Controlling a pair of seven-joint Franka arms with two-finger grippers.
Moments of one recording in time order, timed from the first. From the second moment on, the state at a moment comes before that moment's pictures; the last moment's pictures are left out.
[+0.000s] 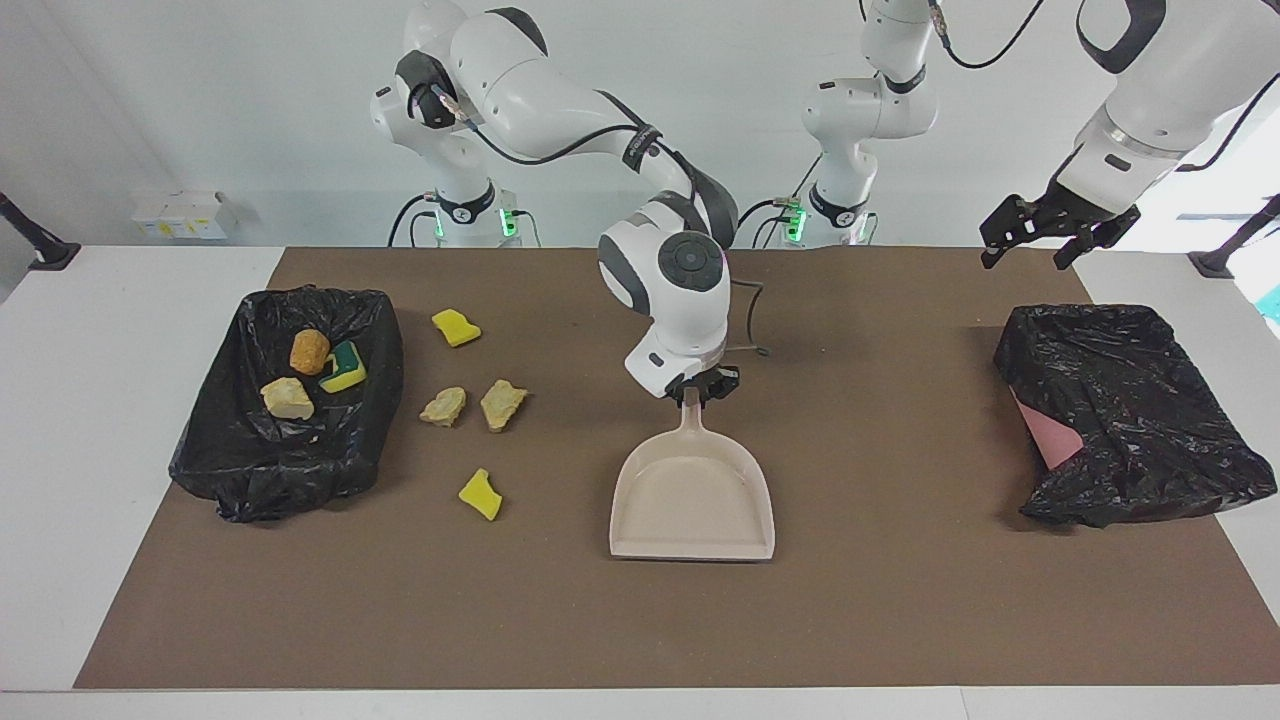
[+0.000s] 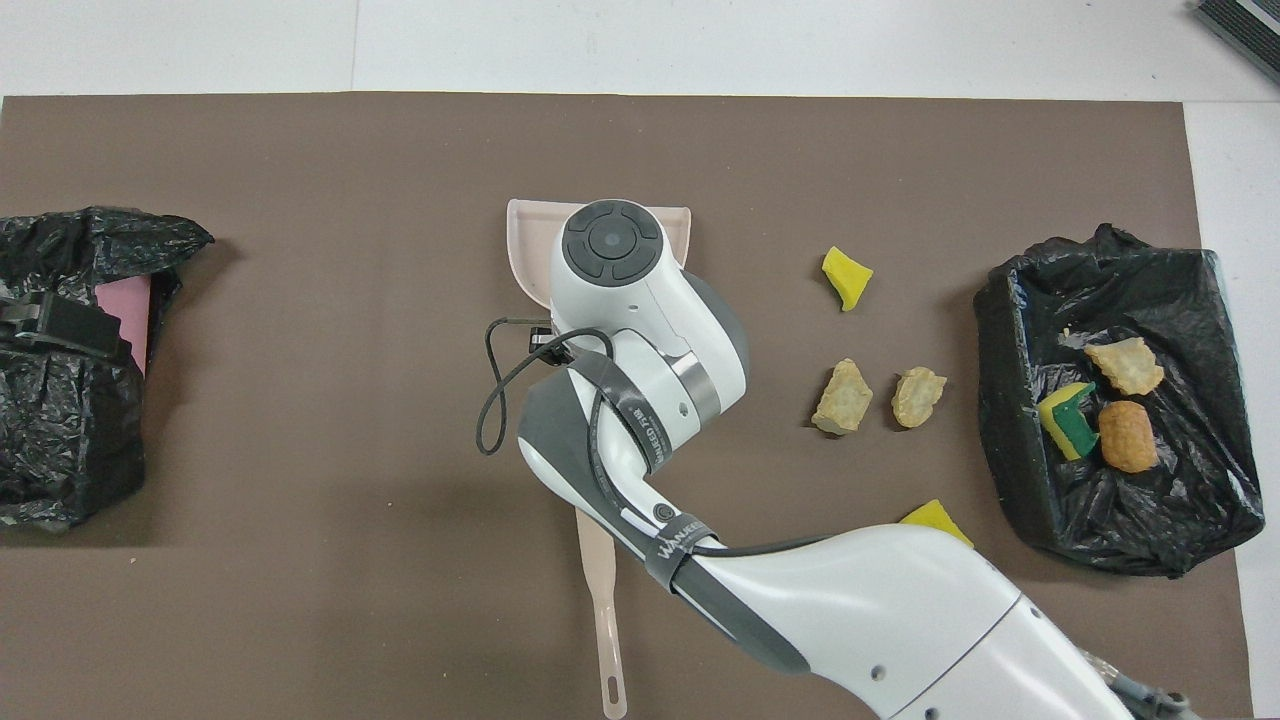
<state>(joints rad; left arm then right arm) -0.05 0.02 0.02 -1.51 -0.02 1.45 0.04 0.47 0.68 0.20 -1.29 0.00 1.93 0.72</state>
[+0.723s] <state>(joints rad) -0.09 0.03 0.00 -1.67 -0.02 1.66 0.04 0.48 0.63 0.21 -1.31 0.00 1.93 0.72</state>
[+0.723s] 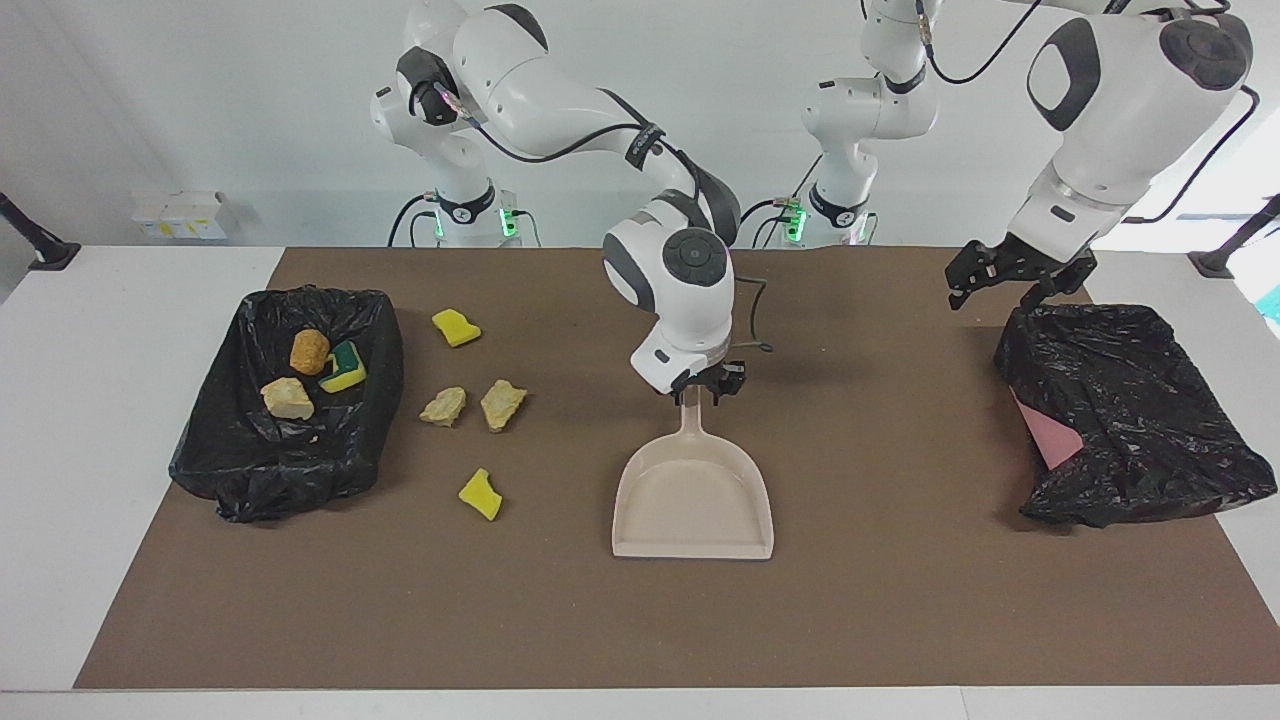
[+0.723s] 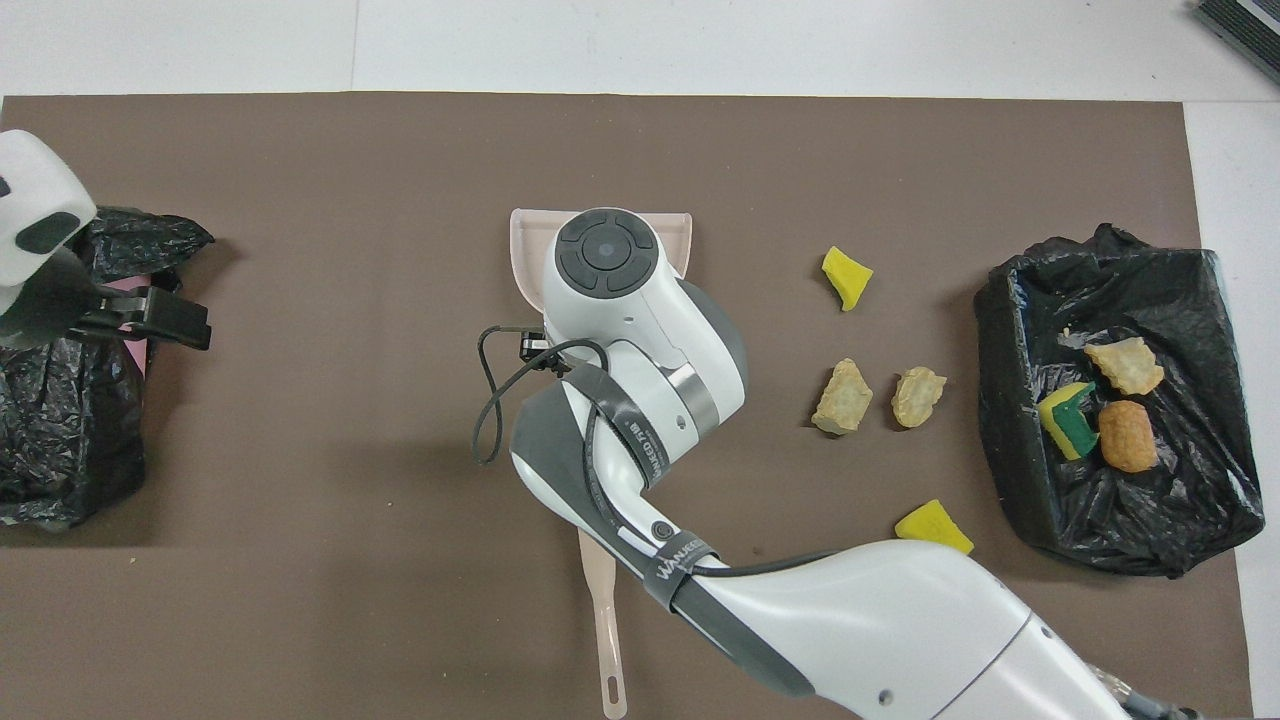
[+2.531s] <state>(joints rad) -0.60 0.37 0.00 -1.69 -0.09 2.05 -0.48 0.69 0.08 0.24 -2.25 0.25 2.25 0.58</state>
